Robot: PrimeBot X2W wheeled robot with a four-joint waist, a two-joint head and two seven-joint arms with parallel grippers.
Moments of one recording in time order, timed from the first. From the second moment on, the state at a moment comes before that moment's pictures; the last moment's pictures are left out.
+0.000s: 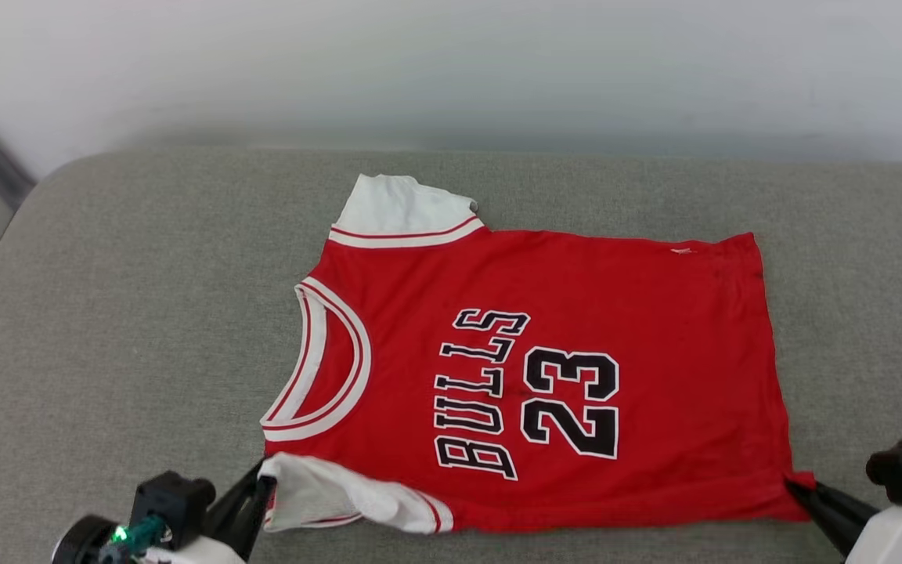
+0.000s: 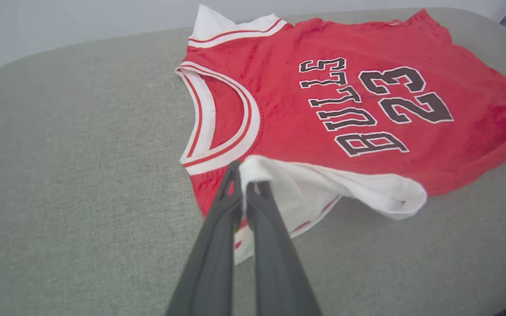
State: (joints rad) left arm -0.03 0.76 -0.71 -0.12 -0.74 0.28 -0.13; right arm 0.08 -0.67 0.31 0.00 0.58 0.13 0.24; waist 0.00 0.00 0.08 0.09
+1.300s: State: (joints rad) left arm -0.59 0.58 -0.74 0.56 -0.72 -0.06 -0.12; right arm -0.28 -0.63 0.39 0.13 0.60 0.13 0.24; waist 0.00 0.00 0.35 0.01
